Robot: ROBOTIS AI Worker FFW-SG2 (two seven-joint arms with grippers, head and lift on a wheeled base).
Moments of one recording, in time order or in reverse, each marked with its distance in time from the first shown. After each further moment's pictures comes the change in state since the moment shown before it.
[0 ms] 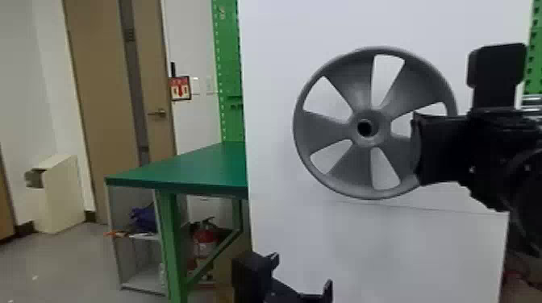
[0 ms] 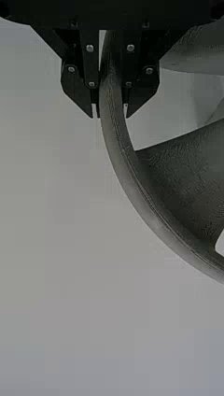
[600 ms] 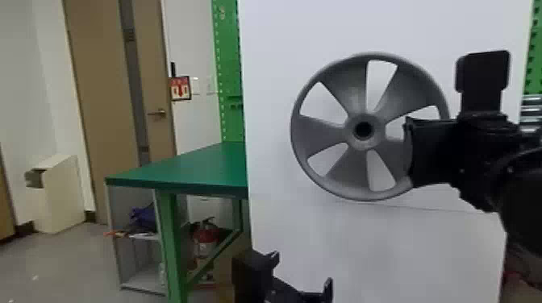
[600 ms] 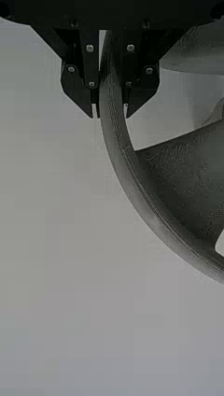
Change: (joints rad) left arm -0.007 0.000 -0.002 0.003 0.001 0.000 0.004; right arm -0.017 0.000 0.027 0.062 0.008 -0.045 0.000
